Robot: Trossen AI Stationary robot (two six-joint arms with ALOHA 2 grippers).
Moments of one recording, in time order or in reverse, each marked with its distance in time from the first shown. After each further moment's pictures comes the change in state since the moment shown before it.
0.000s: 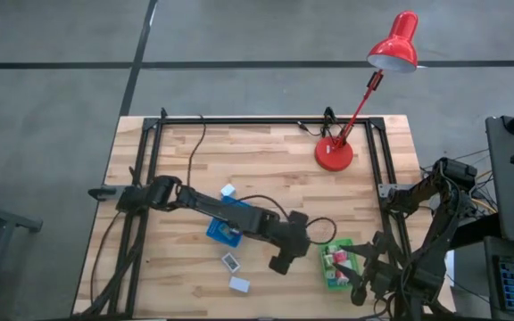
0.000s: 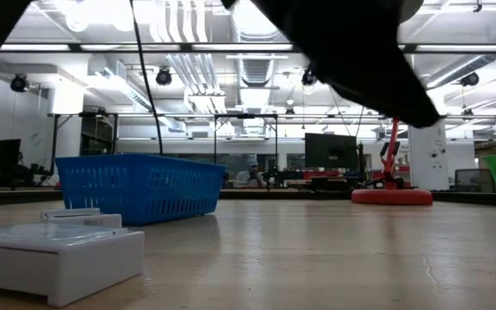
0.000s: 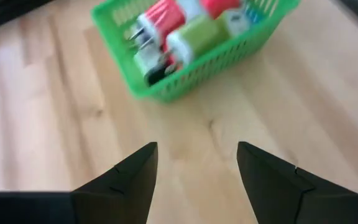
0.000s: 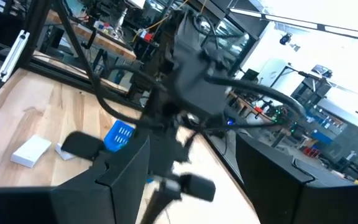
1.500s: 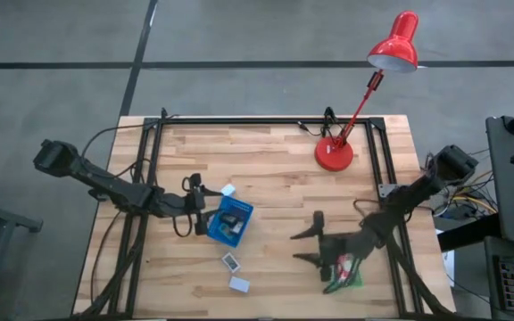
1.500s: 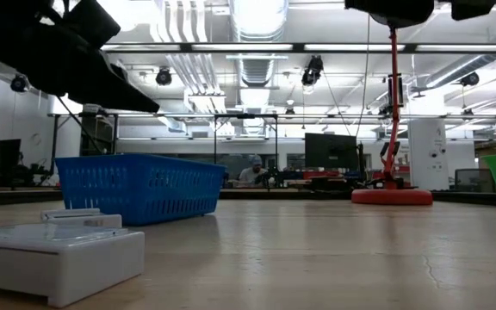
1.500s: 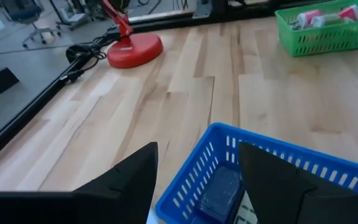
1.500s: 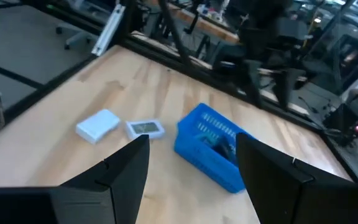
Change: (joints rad) left arm -0.070 -1.198 -1.523 0.732 -0.508 -0.265; right arm -0.521 -0.134 -0.490 1.297 -0.955 -0.925
